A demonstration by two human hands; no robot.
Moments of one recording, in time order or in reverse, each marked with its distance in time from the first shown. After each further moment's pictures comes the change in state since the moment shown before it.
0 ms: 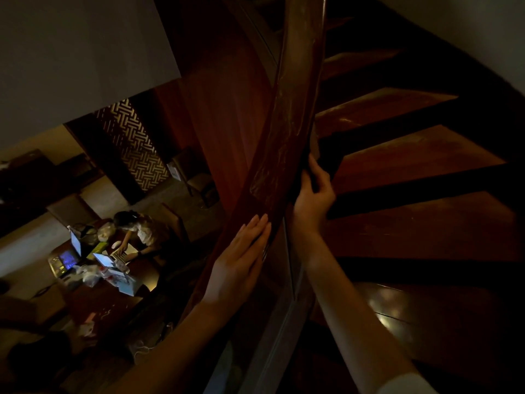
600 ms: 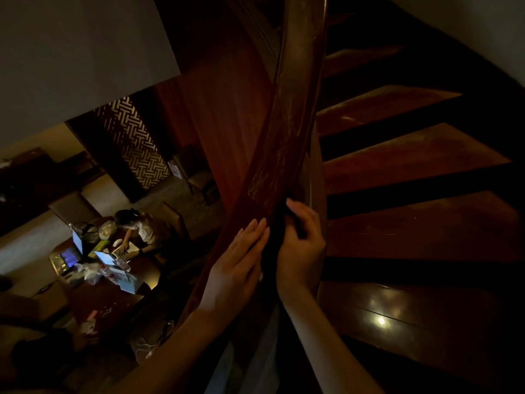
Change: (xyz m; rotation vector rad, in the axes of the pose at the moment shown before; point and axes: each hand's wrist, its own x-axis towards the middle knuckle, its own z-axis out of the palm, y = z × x) left_hand -0.001 0.001 -0.002 0.010 0.002 0.002; right_hand -0.066 0.019 -0.027 -0.074 -0.032 -0.157
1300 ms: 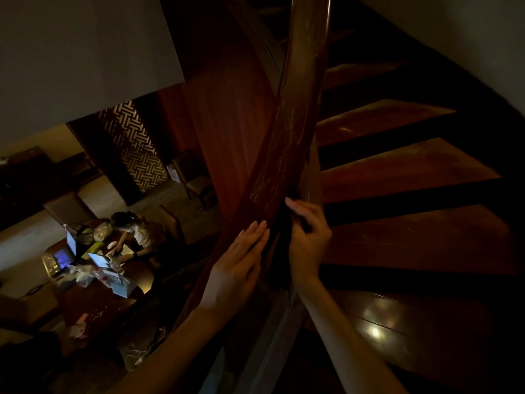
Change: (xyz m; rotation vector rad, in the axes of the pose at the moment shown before) left_hand -0.003 -0.003 0.004 0.005 0.020 -0.003; right_hand 0.023 -0.003 -0.016 -0.169 -0.206 -0.123
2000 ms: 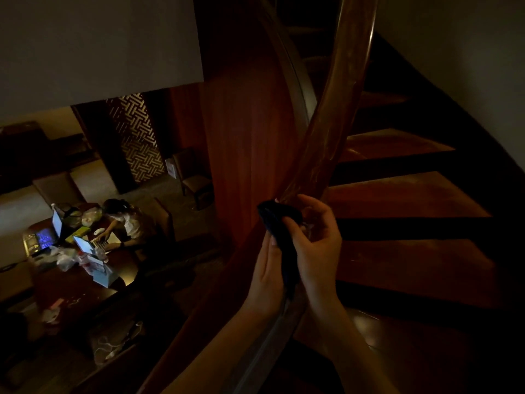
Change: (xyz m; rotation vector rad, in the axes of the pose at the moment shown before) left_hand 0.022 0.059 -0.034 -1.109 0.192 -0.581; right_hand -0.024 -0.093 0.024 0.073 -0.247 0.130
